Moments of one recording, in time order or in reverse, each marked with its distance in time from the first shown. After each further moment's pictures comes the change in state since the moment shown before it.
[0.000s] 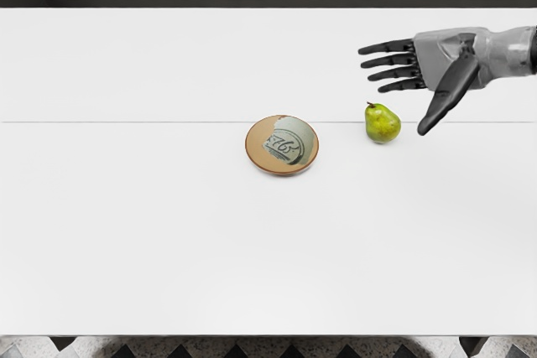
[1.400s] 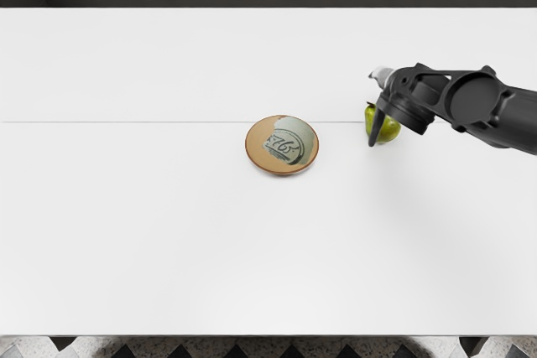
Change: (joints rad) left arm 0.000 0.000 0.000 0.000 0.000 0.000 0.000; right arm 0.263 0.679 -0.814 -0.454 -0.409 -0.789 -0.017
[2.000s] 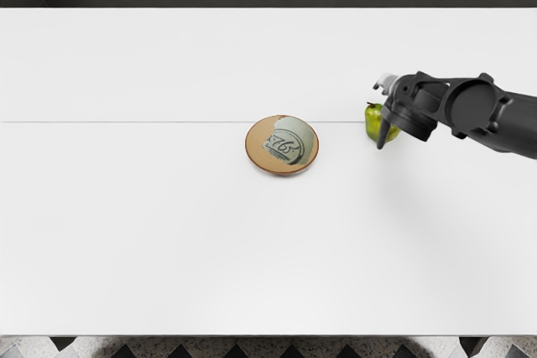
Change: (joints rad) left arm -0.001 0.000 0.000 0.000 0.000 0.000 0.000; right arm -0.009 0.005 -0.054 -0.010 0.000 0.000 0.000
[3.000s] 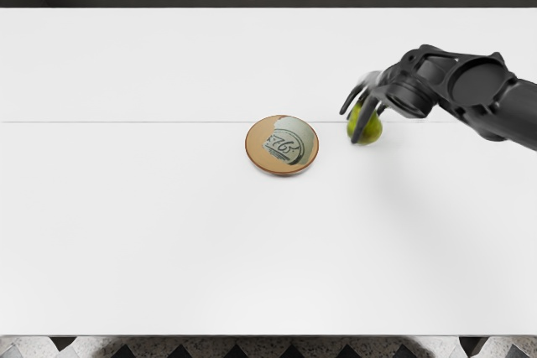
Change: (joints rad) left arm 0.000 0.000 0.000 0.000 0.000 0.000 0.000; right arm -0.010 0.015 0.201 -0.096 0.072 0.261 -0.003
